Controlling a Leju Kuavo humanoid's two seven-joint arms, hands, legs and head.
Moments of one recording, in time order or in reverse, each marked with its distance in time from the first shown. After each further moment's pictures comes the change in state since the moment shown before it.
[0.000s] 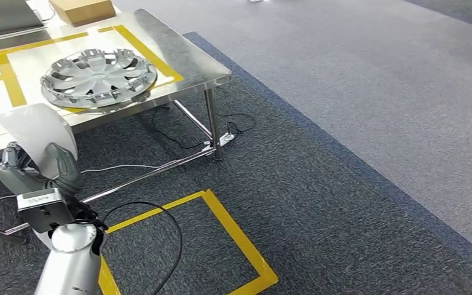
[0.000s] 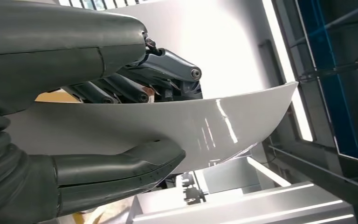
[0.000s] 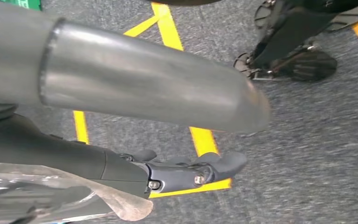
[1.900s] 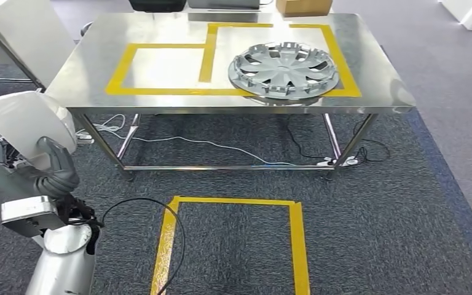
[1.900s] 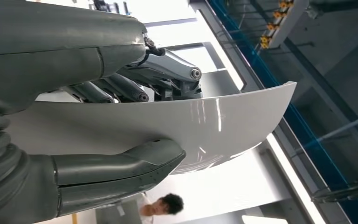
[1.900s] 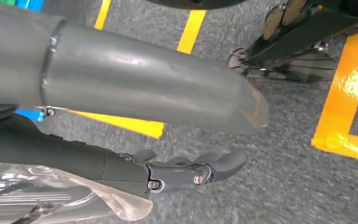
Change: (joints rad) left arm -0.008 0.049 -0.093 -0.103 0.008 -0.001 0.013; right arm 0.000 0.009 0.000 0.000 0.012 0.010 0.004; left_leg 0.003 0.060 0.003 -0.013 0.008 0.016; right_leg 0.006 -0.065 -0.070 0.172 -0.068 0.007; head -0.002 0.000
